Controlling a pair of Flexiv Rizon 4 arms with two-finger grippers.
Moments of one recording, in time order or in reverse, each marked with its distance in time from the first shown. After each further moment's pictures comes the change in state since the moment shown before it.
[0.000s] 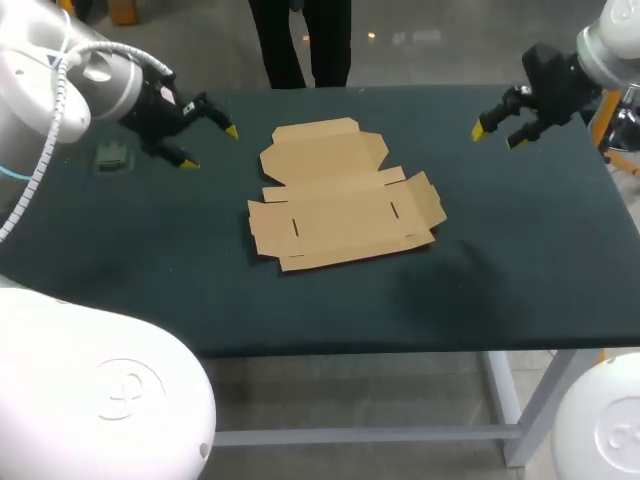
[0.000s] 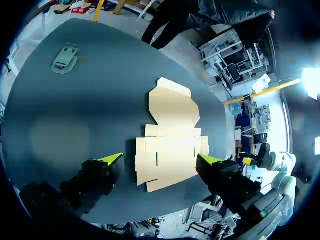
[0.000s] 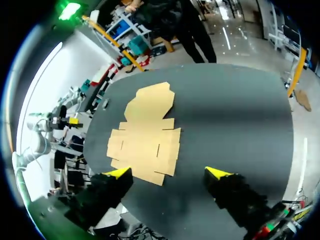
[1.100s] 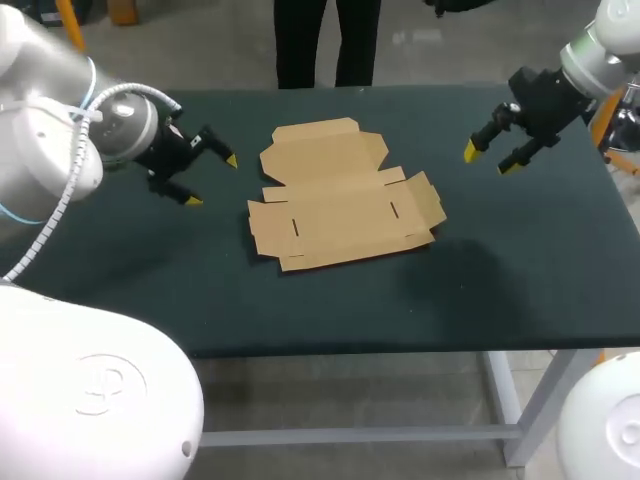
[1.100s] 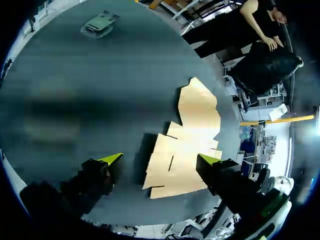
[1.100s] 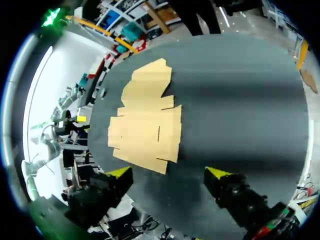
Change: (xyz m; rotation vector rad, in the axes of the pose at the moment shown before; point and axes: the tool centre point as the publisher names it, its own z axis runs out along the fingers) left arm -0.038 0.021 0.039 0.062 -0.092 -0.268; right arm -0.005 -0.024 0.029 0.157 0.061 0.088
